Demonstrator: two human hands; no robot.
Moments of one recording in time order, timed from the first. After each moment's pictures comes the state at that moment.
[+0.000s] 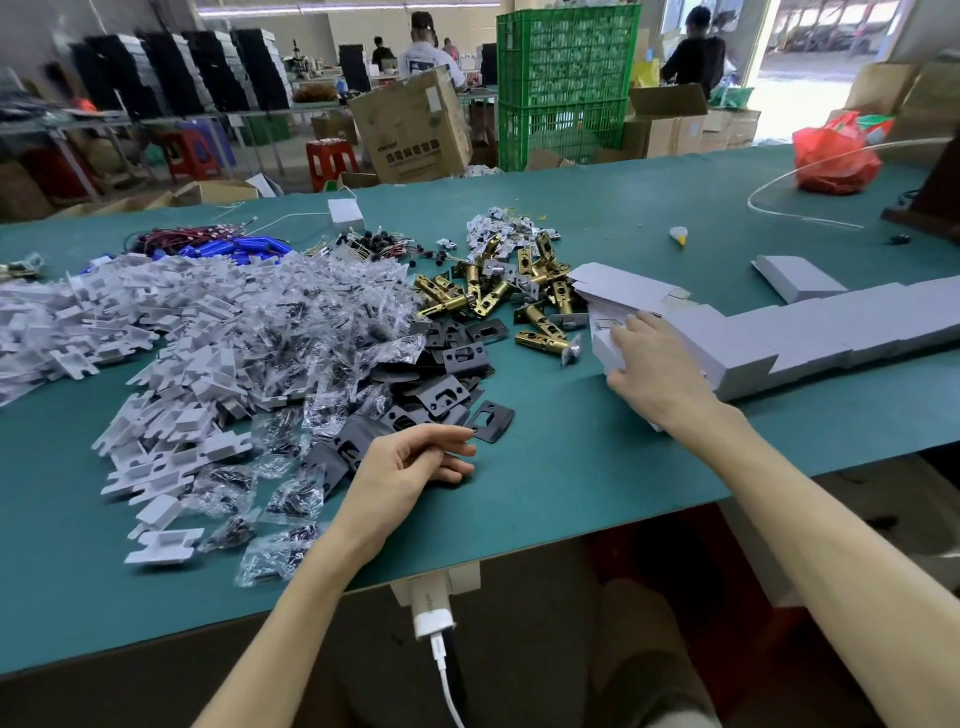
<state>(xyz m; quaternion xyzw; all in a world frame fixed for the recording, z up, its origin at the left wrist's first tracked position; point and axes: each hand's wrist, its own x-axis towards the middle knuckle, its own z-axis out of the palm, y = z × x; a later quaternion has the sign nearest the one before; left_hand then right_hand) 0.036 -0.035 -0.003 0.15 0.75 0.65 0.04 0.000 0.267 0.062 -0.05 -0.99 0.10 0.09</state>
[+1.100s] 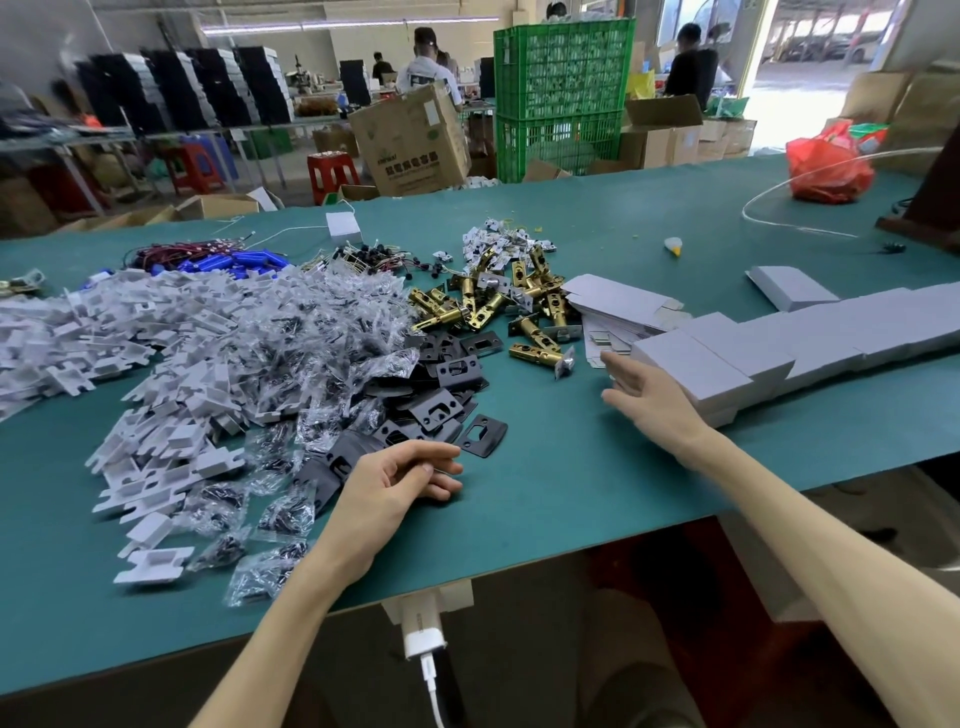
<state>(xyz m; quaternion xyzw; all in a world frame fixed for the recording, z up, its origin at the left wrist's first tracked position) 0.036 -0.040 -0.004 0.15 0.75 0.64 0.05 0.001 0.293 0.020 -0.01 -0.85 0.53 0.06</state>
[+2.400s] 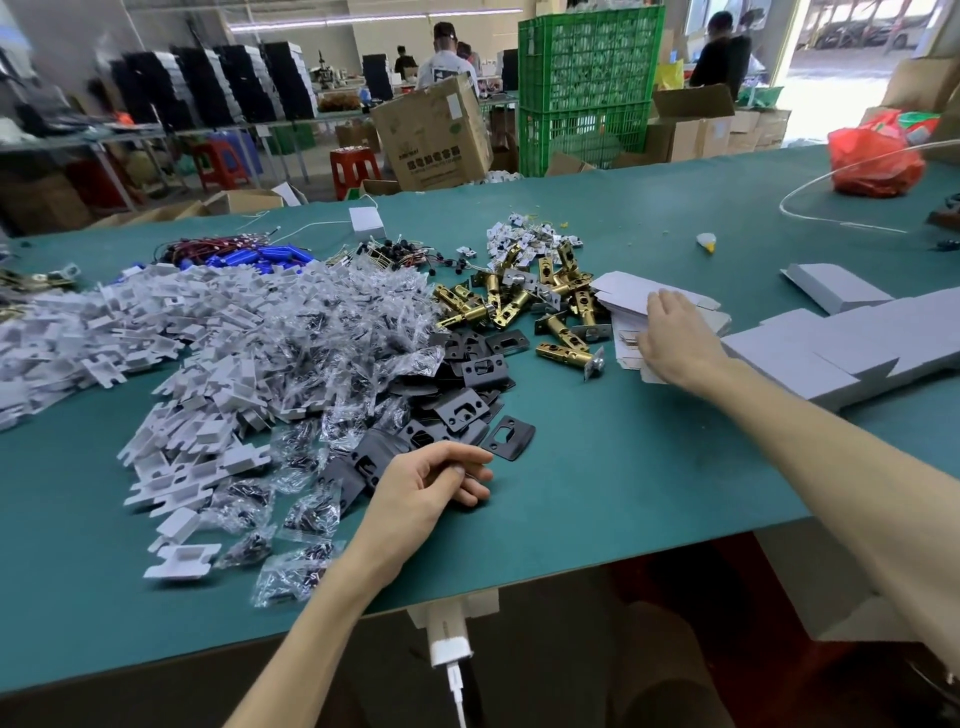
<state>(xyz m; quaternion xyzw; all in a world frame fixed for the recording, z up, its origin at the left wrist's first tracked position) 0.037 -0.033 -0.002 0.13 0.77 0.62 0.04 -0.090 0.308 0.046 -0.06 -0.99 0.08 0.11</state>
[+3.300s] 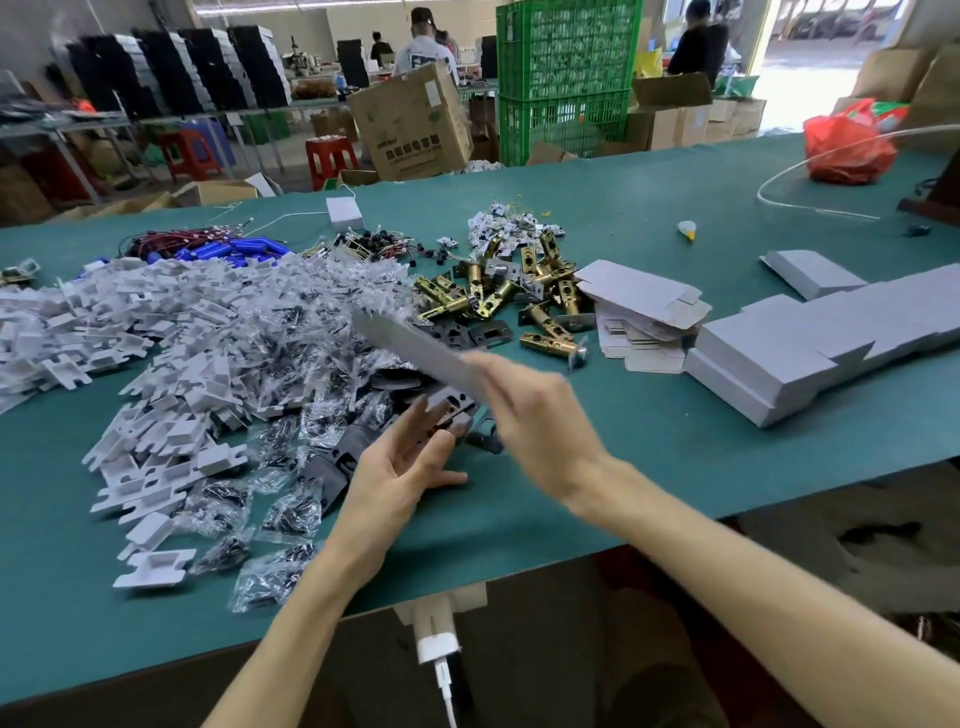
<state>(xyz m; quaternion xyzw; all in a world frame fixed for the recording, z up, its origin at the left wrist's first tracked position) 0.036 -0.030 0.004 0.12 0.66 0.74 0.04 0.032 0.151 0.053 0.23 -0.87 0.34 0.28</state>
